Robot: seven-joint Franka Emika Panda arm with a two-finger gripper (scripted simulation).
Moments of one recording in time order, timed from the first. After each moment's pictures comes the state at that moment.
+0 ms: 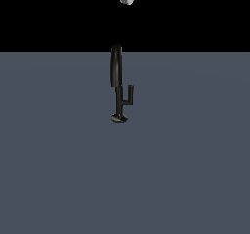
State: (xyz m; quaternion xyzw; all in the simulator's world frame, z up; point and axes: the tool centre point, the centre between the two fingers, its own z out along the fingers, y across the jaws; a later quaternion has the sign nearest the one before) arm -0.011 -0.003 0.404 -0.89 0.26 0.26 0.25
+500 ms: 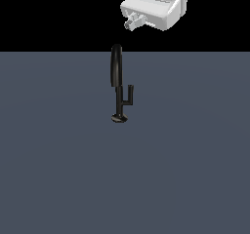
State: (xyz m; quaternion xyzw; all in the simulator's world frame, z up) arm 0.039 -0.014 0.356 -0.83 0.33 0.33 0.32
